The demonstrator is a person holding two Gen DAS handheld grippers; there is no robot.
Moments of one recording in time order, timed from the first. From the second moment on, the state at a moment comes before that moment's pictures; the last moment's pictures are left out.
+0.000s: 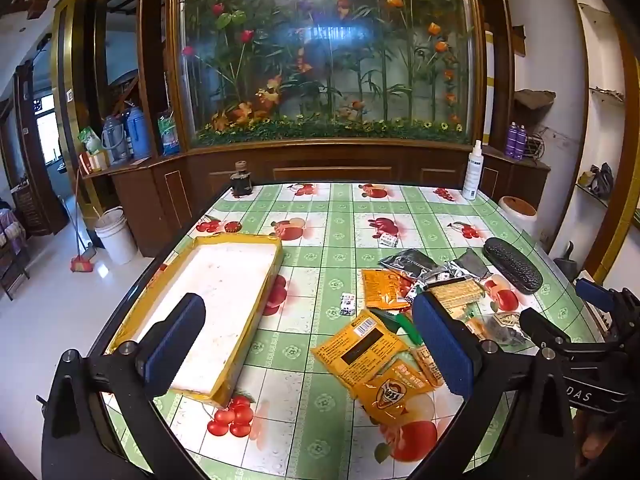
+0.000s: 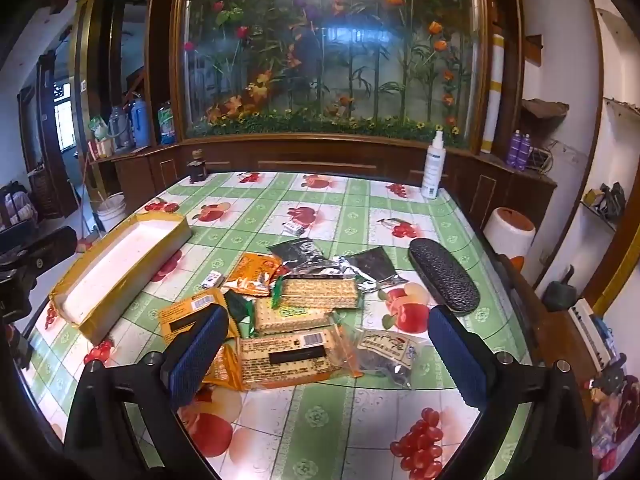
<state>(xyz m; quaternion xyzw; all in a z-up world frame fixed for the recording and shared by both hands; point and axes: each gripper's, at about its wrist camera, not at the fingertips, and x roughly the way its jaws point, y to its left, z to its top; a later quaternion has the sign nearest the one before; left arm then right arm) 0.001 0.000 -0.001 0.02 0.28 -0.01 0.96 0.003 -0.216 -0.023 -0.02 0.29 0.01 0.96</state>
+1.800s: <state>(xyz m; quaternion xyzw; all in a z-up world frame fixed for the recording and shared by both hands) 0.034 -0.011 -0.105 0.07 0.39 -0.04 0.92 0.026 -0.208 -0.087 -0.08 0.39 0.00 0.92</state>
